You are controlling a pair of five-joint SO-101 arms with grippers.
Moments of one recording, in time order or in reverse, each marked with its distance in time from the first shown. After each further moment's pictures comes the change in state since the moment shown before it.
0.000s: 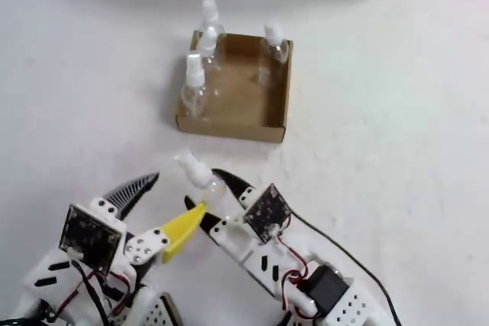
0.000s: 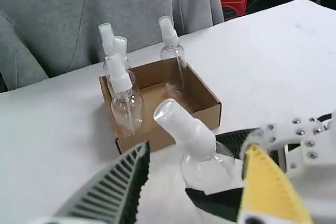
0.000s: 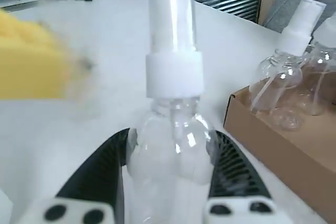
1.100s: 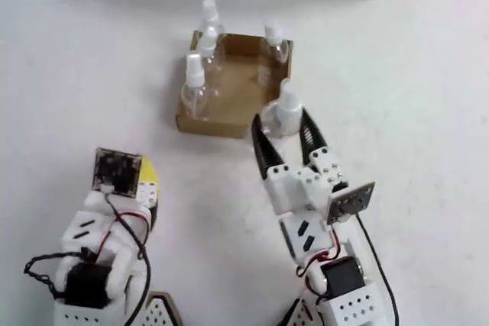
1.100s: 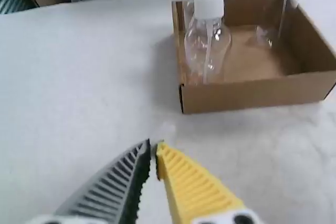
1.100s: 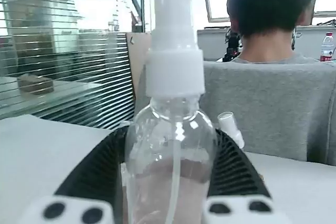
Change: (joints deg) left arm -19.6 0.5 29.3 -19.3 -0.3; right arm 27.2 0.0 0.0 -24.8 -4.5
